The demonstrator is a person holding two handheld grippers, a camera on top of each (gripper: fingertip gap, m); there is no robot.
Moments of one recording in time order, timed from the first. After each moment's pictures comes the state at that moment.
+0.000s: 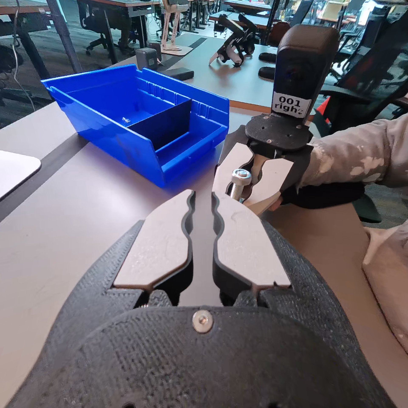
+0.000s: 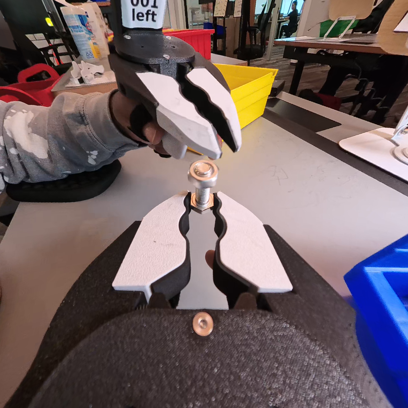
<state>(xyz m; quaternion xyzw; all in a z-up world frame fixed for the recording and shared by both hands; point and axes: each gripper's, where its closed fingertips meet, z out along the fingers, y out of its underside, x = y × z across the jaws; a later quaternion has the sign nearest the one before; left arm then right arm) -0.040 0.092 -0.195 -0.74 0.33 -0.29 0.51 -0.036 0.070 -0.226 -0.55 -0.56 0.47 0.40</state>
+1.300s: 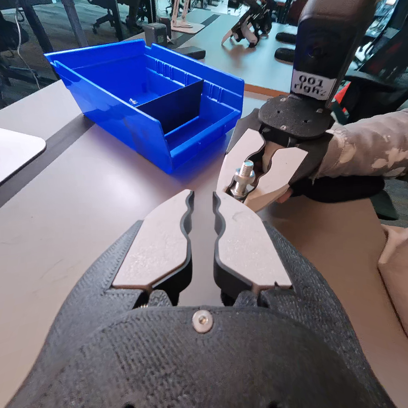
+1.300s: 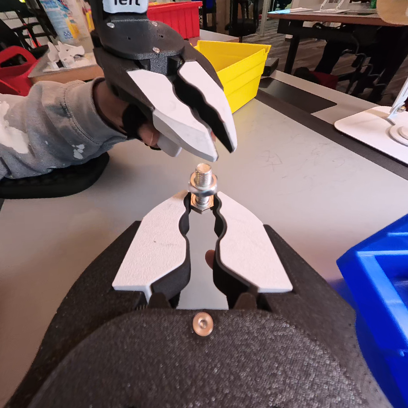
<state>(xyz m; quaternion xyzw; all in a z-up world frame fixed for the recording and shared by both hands) -0.045 0.099 -0.212 -0.76 0.32 -0.27 0.49 -0.035 0.078 -0.237 -0.58 -0.57 0.44 0.39</state>
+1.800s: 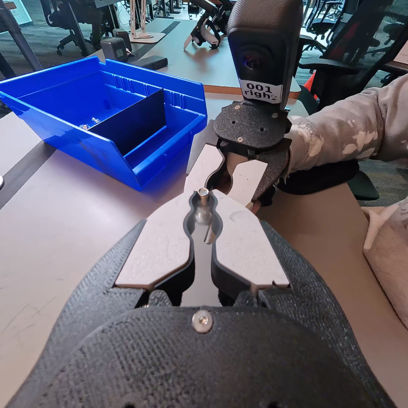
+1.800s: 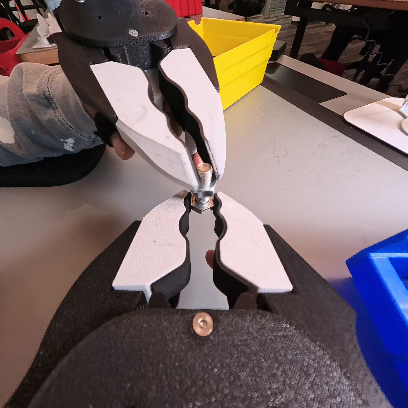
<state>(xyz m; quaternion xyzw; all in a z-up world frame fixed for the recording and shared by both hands) -0.008 0.080 -0.211 -0.72 0.39 -0.29 0.49 -0.038 0.072 -0.248 -0.58 -0.59 0.42 0.38</state>
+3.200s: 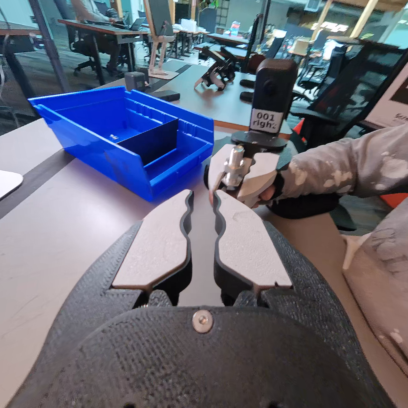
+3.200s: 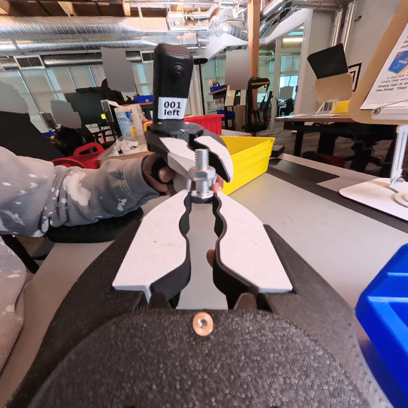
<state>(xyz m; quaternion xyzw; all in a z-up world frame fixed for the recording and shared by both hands) -0.033 0.085 -0.180 -0.71 0.33 -0.34 0.53 -0.024 0.070 -0.182 -0.47 -0.49 0.58 0.45</state>
